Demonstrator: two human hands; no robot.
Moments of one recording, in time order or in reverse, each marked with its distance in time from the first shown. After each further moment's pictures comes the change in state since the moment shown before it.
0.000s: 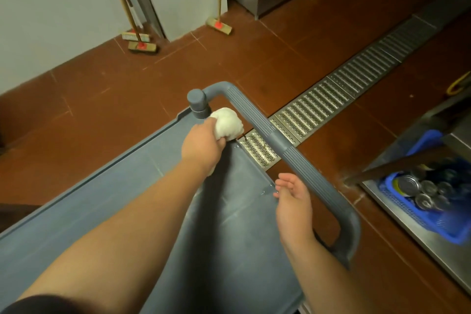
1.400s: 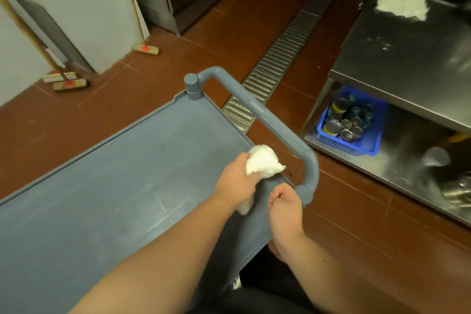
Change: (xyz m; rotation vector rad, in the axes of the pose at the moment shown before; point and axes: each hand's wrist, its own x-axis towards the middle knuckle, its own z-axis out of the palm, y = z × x) left_hand -0.232 0.075 0.062 -0.341 -0.474 0.291; right_hand -0.155 0.097 -0.092 0.197 0.232 0.005
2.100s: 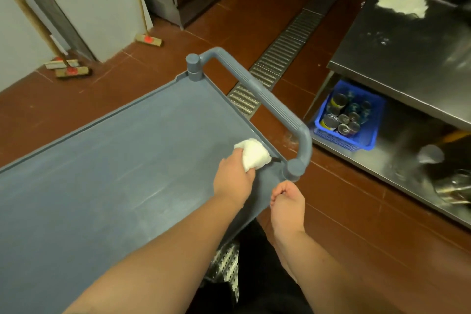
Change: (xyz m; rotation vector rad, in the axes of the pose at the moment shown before) left_hand -0.048 -0.012 0.033 0.113 0.233 -0.029; right_hand -0.035 0.018 -0.030 0.029 0.020 -0.019
